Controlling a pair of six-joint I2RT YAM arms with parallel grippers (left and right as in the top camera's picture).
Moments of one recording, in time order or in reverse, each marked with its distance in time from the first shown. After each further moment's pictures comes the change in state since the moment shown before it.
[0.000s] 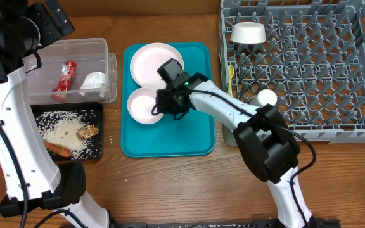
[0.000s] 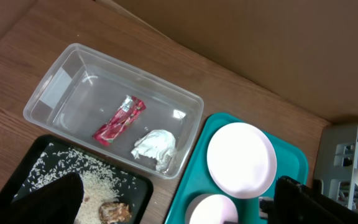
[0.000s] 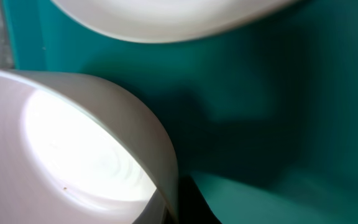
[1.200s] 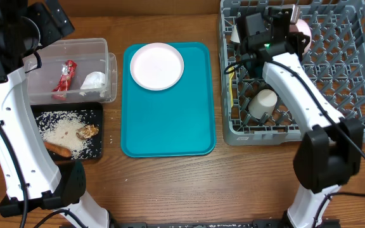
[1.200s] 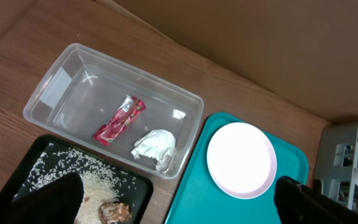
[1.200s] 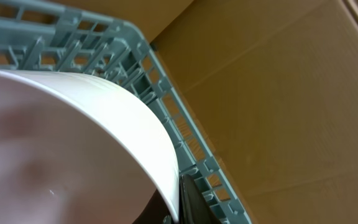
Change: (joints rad) left arm 0.000 0.000 0.000 0.000 0.000 0.000; right arm -0.376 -0.267 0.002 -0.182 1.526 -0.424
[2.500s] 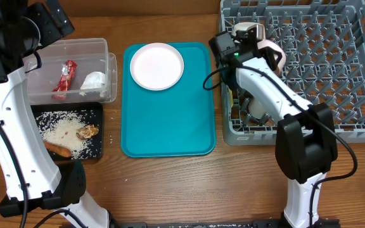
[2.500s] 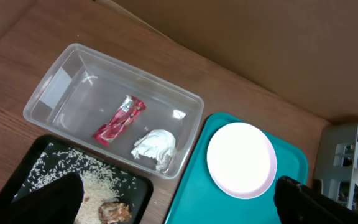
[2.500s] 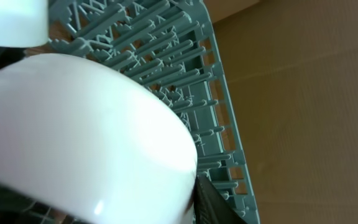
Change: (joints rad) left arm 0.000 0.000 0.000 0.000 0.000 0.000; right arm 0.121 0.117 -0.001 -0.121 -0.063 -0.011
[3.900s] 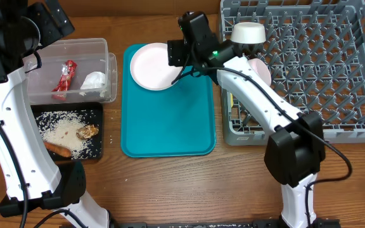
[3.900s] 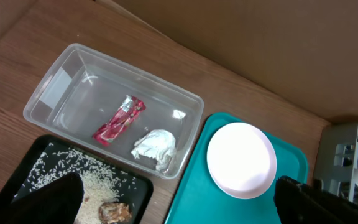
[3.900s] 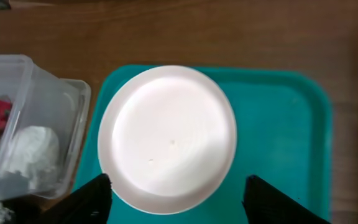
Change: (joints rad) left arm 0.000 0.000 0.000 0.000 0.000 0.000; right arm 0.128 0.038 0.201 0.336 -1.205 0.251
